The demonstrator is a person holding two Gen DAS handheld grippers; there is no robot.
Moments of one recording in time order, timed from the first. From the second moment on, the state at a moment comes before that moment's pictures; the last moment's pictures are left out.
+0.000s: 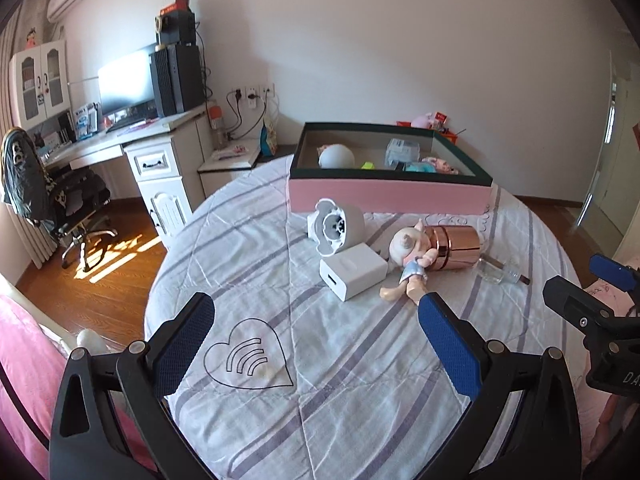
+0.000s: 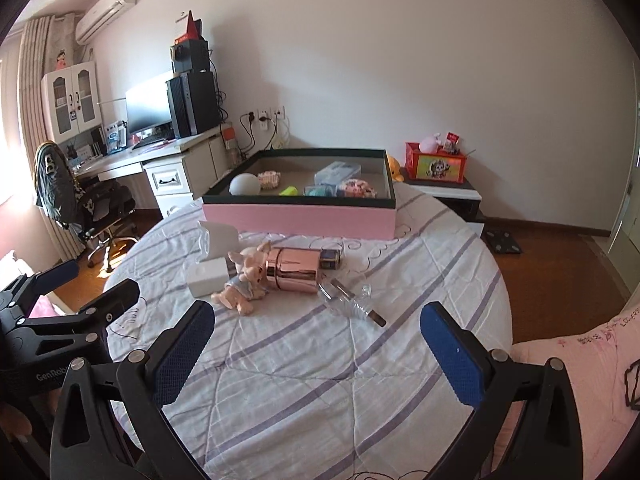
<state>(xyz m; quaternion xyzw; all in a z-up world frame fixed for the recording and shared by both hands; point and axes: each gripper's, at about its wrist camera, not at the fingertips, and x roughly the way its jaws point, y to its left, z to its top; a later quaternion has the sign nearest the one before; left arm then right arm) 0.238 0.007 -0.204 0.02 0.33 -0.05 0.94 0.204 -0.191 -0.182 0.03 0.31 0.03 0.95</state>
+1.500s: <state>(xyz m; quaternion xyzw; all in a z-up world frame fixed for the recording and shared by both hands) 0.278 -0.029 -0.221 0.02 0.37 -0.11 0.92 0.271 -0.210 -0.223 0.04 0.36 0.08 0.93</state>
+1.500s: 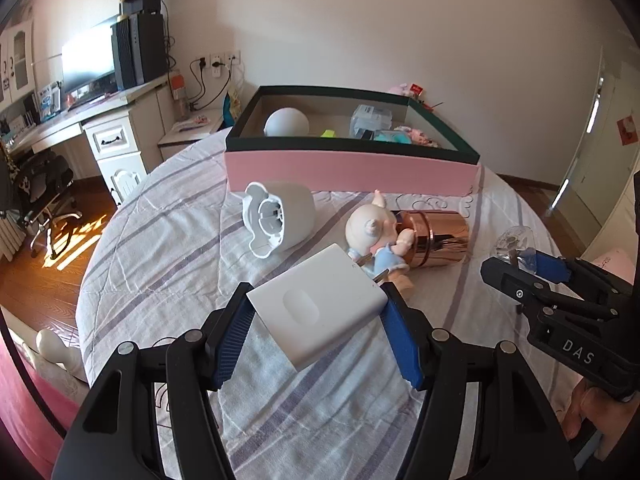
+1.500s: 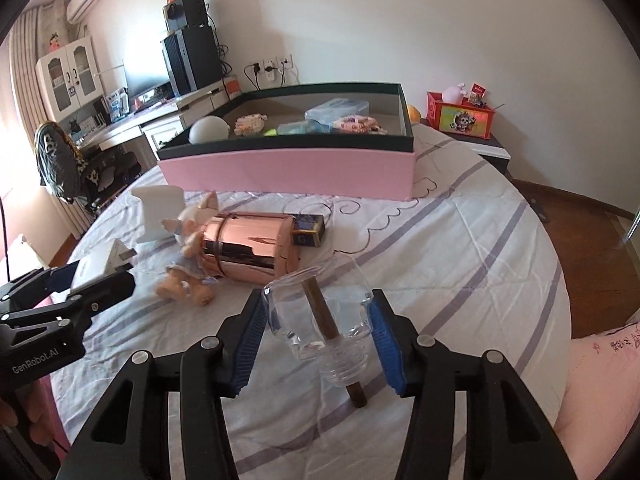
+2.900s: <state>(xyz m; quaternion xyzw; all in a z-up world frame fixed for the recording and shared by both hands) 0.499 -0.063 -0.186 0.07 0.36 -0.11 0.92 0.454 -0.192 -0.161 0.00 0.32 0.11 0.94</state>
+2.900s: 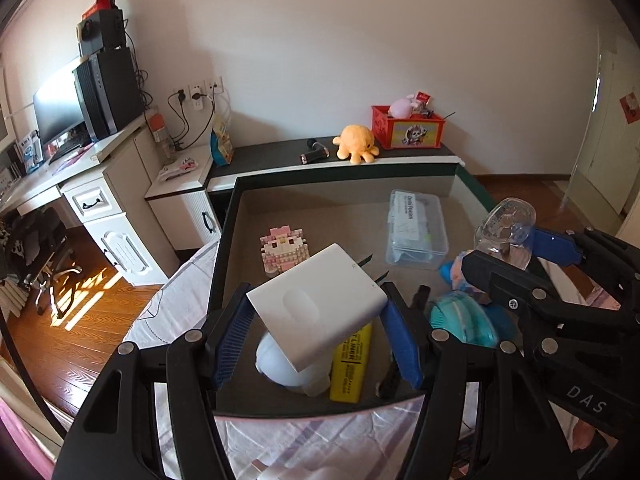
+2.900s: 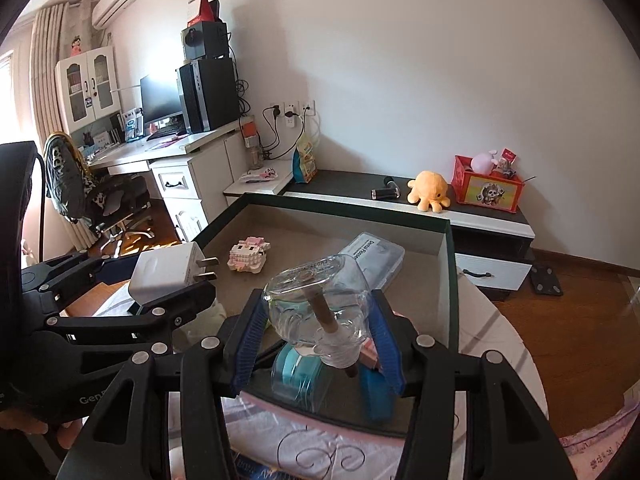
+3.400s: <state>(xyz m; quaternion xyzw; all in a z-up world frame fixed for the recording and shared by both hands) 0.488 -0.049 -0.176 0.05 0.35 -0.08 0.93 0.471 -0.205 -0.177 0.05 0.34 0.10 0.94</state>
